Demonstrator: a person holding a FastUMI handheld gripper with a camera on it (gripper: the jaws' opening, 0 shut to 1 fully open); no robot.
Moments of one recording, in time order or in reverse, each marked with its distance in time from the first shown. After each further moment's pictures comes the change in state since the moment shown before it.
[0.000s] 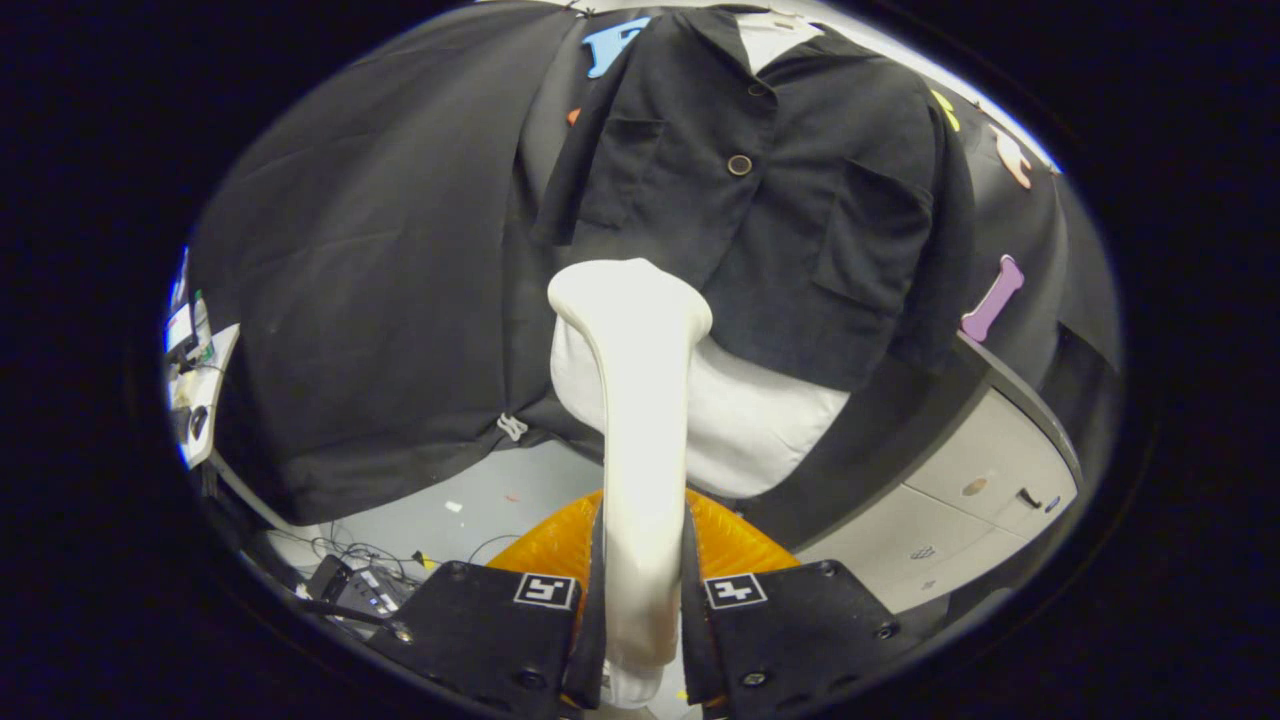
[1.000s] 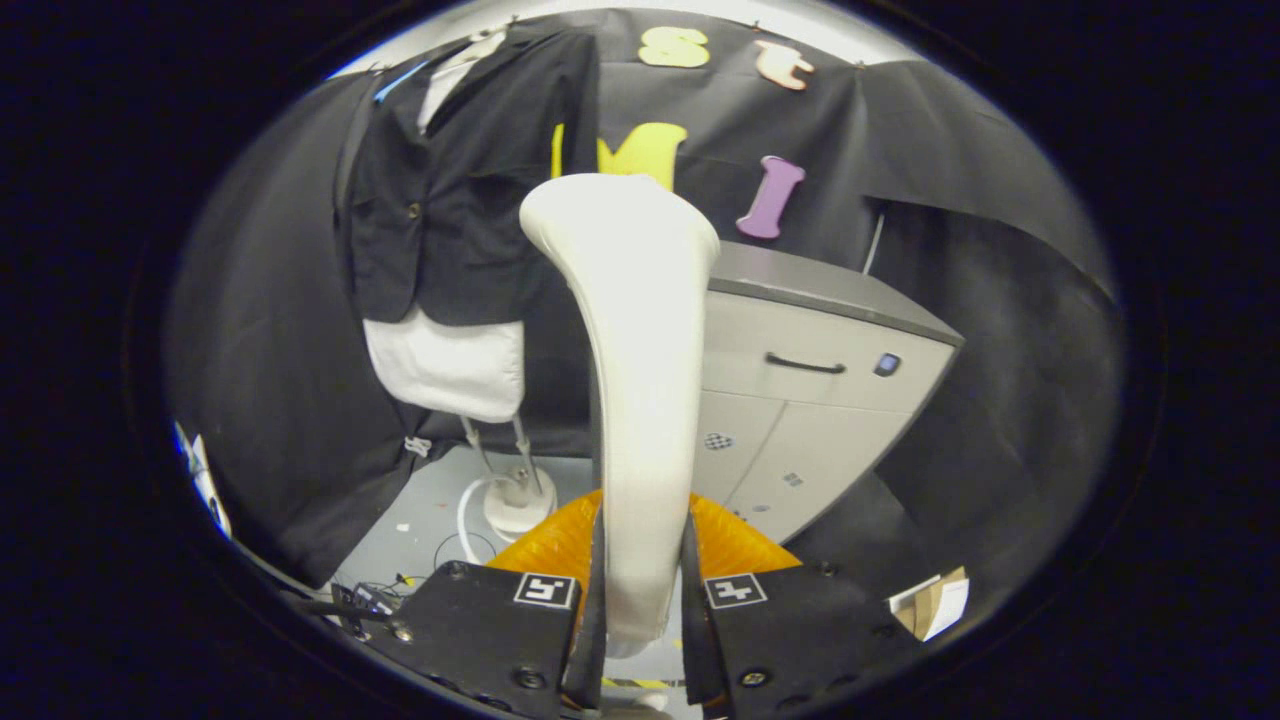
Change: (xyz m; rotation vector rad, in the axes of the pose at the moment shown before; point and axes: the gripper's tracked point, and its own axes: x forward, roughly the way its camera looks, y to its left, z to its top) arm -0.188 -0.246 -0.097 0.392 0.029 -0.305
